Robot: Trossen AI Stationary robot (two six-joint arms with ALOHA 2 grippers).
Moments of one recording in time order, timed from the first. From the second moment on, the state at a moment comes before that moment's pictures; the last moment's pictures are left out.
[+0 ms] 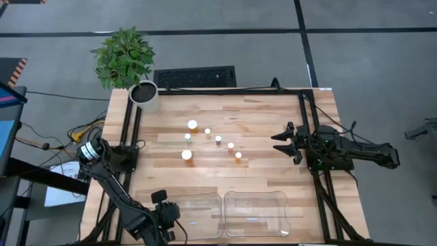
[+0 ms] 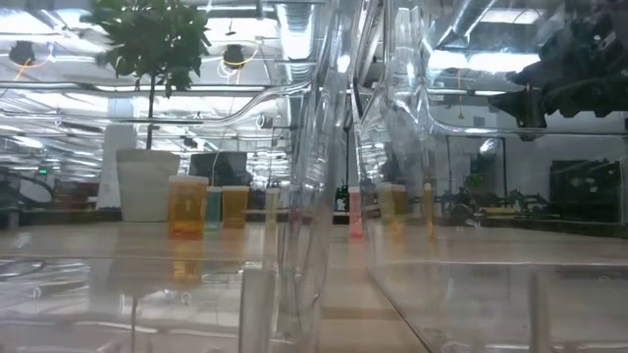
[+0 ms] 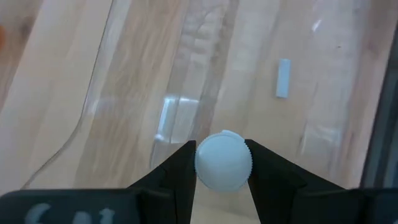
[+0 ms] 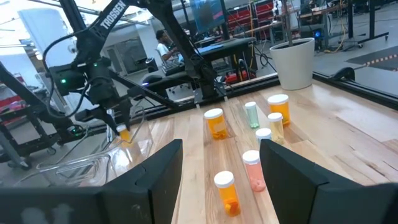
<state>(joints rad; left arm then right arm) -0.95 1.84 1.29 -0.90 -0.45 -1.21 -0.18 0.04 0.00 0.06 -0.18 0.29</state>
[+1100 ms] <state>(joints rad) -0.91 1.83 1.25 -0.85 -0.34 -1.19 -0.18 0.04 0.00 0.06 -0.18 0.29</state>
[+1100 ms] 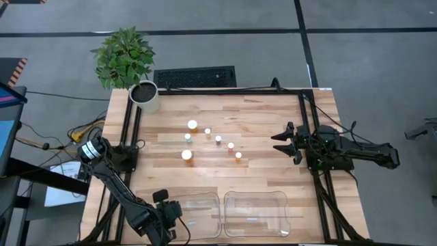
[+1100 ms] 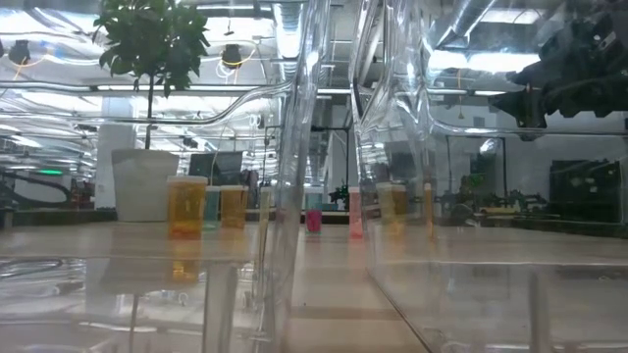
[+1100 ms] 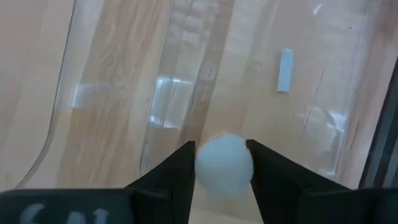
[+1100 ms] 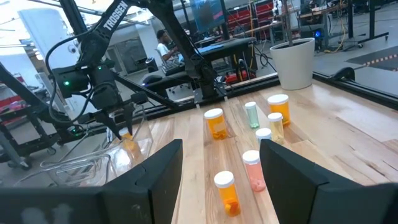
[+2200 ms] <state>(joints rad) -0.81 1.74 1.56 -1.37 -0.73 -1.08 -0.18 0.04 0.00 0.06 -0.18 0.29</state>
